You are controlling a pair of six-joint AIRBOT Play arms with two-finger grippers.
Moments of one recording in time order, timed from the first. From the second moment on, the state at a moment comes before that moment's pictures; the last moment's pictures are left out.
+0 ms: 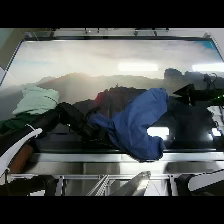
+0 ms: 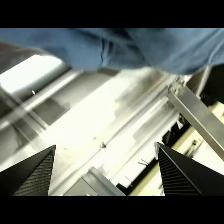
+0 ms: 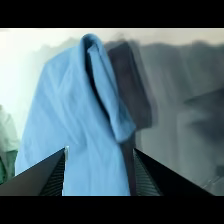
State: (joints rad) left arm -0.43 -1.41 0.78 -2.46 1.29 1.83; right arm -0.48 -1.82 1.27 -0.54 1.26 1.05
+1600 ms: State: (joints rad) left arm -0.33 -1.47 0.76 -2.45 0.64 1.61; right arm -0.30 -1.93 1.32 -0.47 1.21 1.05
